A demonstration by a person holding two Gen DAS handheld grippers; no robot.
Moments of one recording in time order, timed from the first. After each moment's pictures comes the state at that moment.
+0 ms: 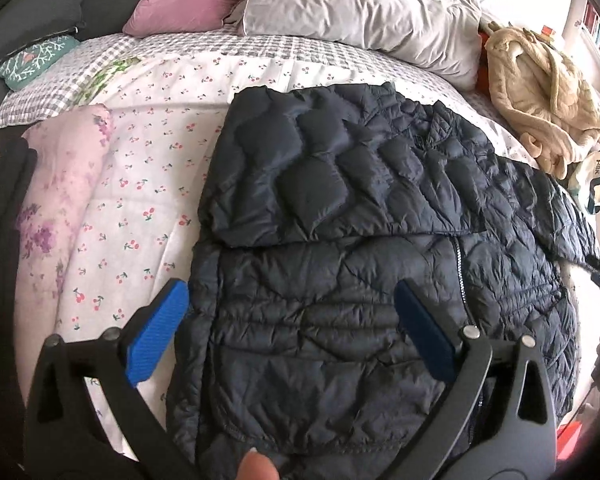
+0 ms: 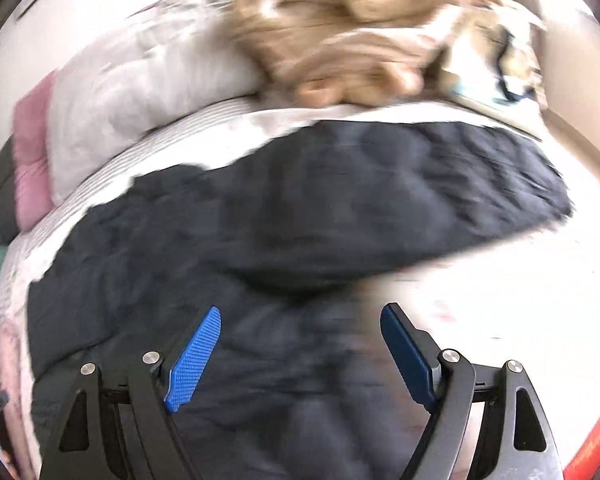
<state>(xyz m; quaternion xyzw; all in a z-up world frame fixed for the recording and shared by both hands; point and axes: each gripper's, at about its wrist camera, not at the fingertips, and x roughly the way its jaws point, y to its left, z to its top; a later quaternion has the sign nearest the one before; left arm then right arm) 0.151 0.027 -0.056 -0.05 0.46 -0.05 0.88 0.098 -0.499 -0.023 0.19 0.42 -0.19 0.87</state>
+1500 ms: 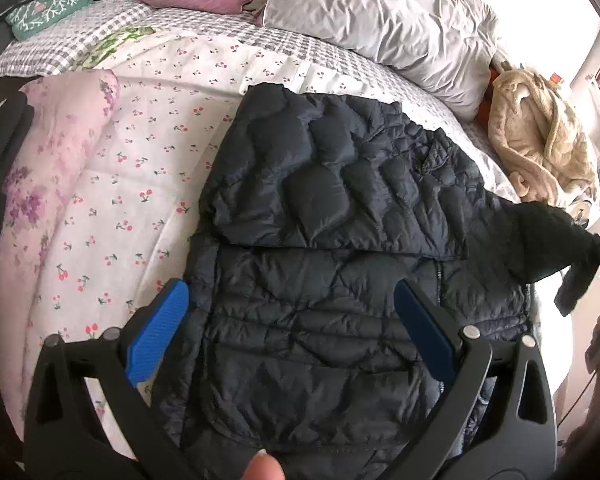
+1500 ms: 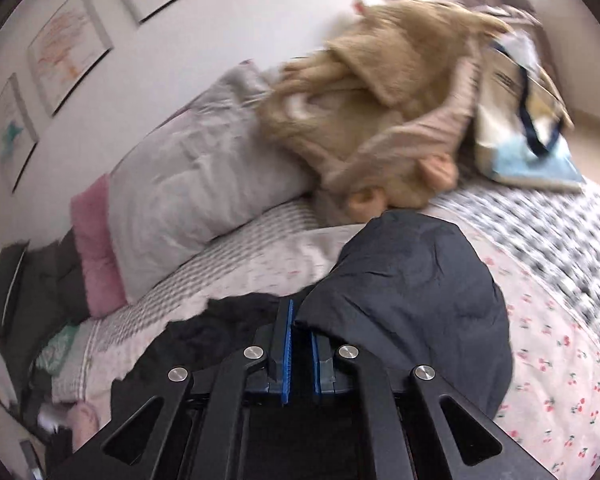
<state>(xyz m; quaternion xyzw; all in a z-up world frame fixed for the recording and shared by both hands) 0.157 0.054 -0.054 -0.14 0.47 -0.06 0.87 0.141 -0.481 0.076 0.23 0.27 -0.07 0.93</state>
